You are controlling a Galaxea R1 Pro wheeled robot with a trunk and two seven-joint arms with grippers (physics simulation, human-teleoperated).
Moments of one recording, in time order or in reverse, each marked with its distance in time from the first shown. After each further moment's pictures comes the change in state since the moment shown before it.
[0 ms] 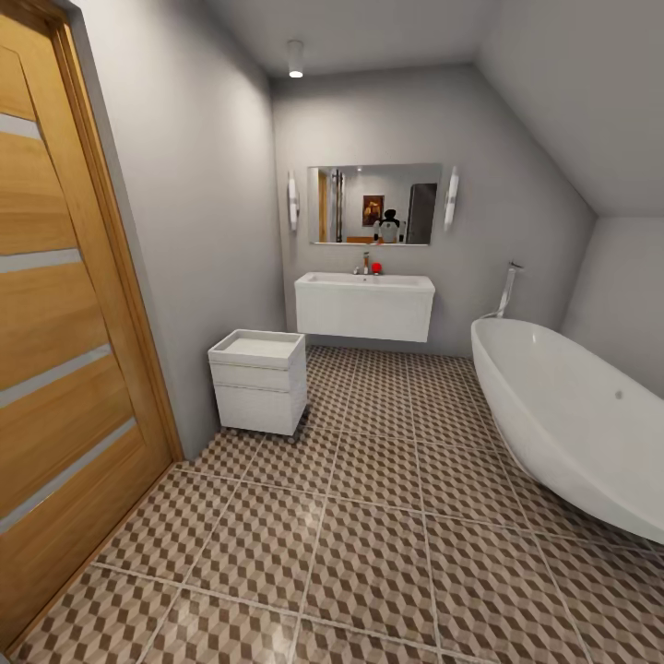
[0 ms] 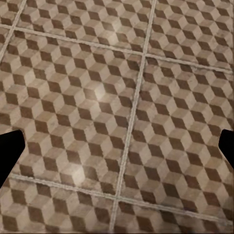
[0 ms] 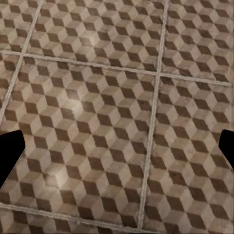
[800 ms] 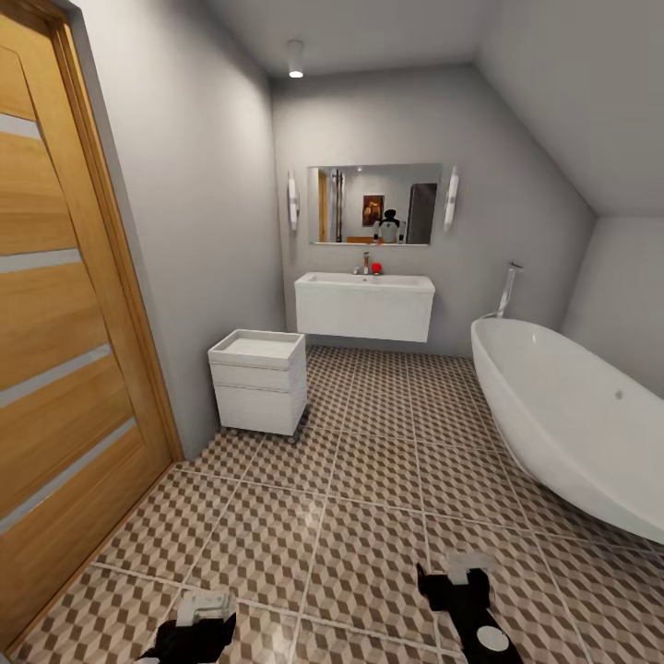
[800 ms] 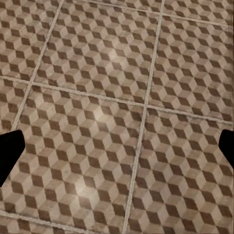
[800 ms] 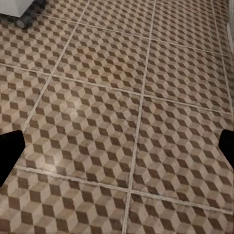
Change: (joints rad) left arm -0.011 0.021 0.002 -0.695 0.004 0.676 0.000; right arm -0.099 0.012 0.010 -0.676 0.126 0.511 -0.050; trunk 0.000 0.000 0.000
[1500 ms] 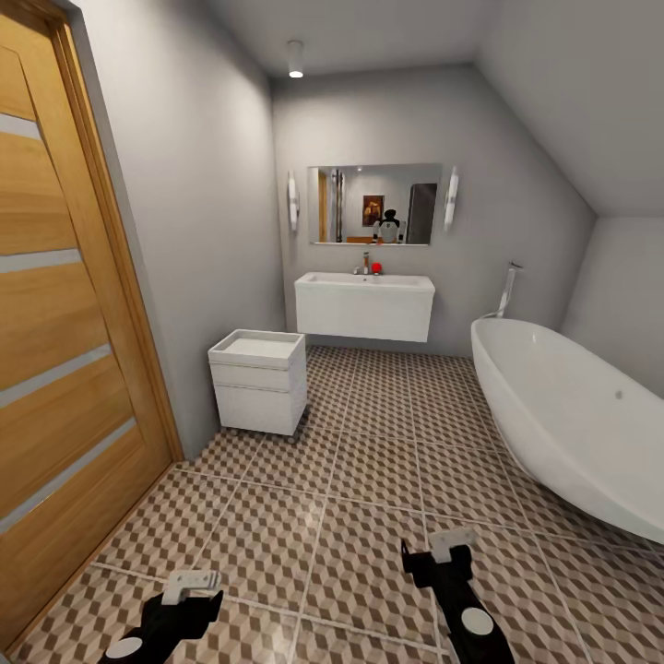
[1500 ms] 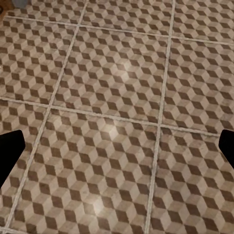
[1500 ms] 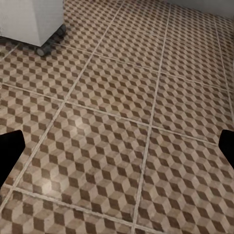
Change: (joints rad) left arm -0.001 0.059 -0.002 -0.104 -0.001 0.032 -0.007; right arm -0.016 0.014 0.067 -0.073 0.040 -0.011 0.004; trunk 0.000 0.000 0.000
